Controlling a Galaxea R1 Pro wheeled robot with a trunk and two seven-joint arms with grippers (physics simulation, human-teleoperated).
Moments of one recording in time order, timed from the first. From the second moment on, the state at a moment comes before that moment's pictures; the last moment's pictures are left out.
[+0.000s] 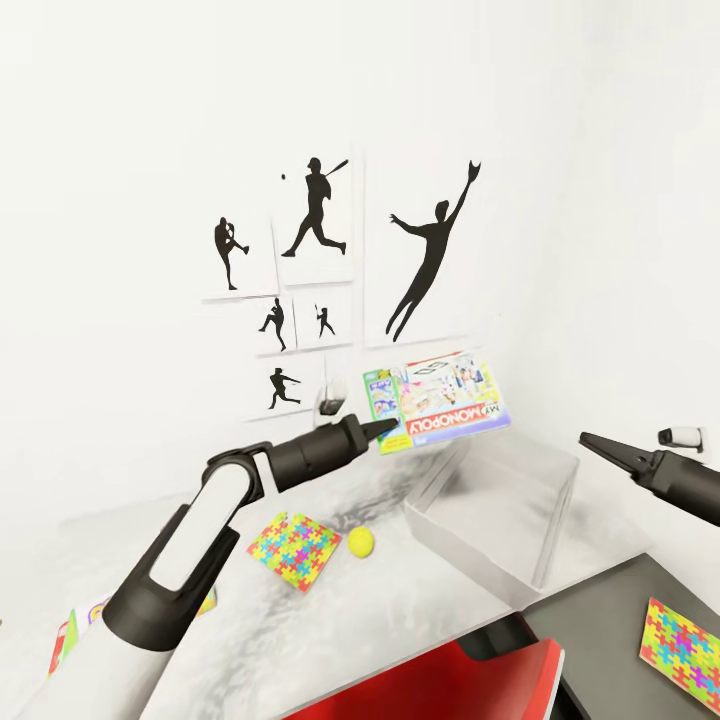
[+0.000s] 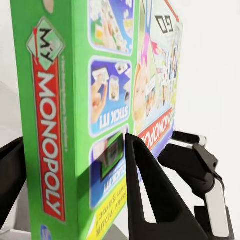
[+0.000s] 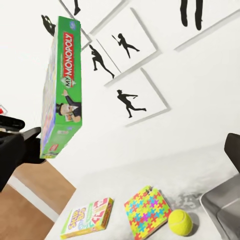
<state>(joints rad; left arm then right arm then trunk) -0.66 0.04 -0.45 -1.60 1.36 0.69 0.06 -0.38 -0.44 -0.50 -1.61 -0.70 1.04 0.97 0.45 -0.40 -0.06</state>
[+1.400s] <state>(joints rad) -0.63 0.05 -0.52 -1.56 1.06 0.69 -0.16 -0.38 -0.44 -0.43 -1.61 -0.77 1.04 0.97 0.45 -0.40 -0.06</state>
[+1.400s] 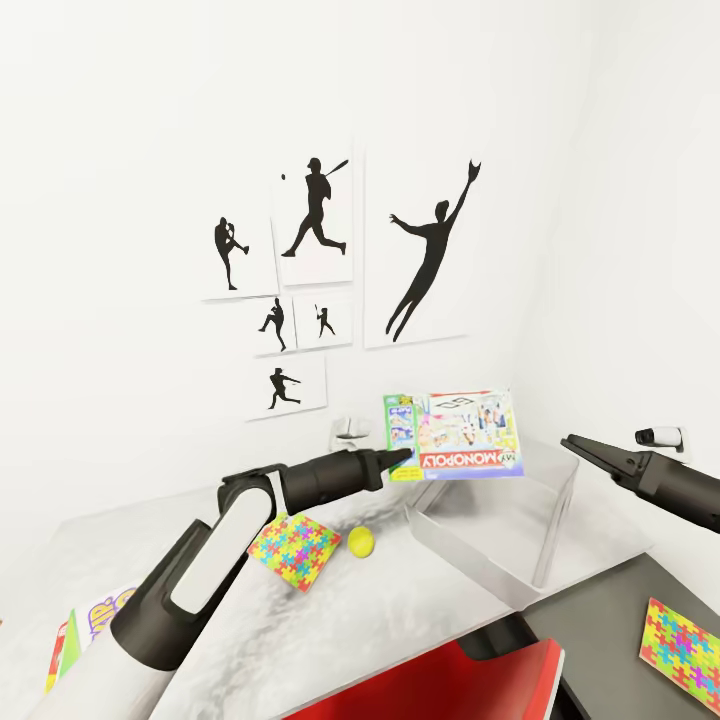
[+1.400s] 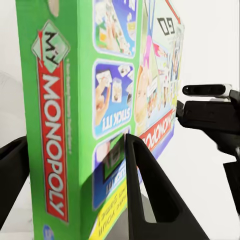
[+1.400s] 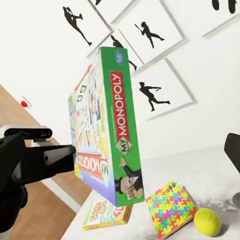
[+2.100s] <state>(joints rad) -0.63 0.04 -0.57 -1.56 0.98 0.69 -0.25 -0.39 -0.43 -0.35 -1.54 -0.77 1.04 0.97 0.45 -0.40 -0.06</state>
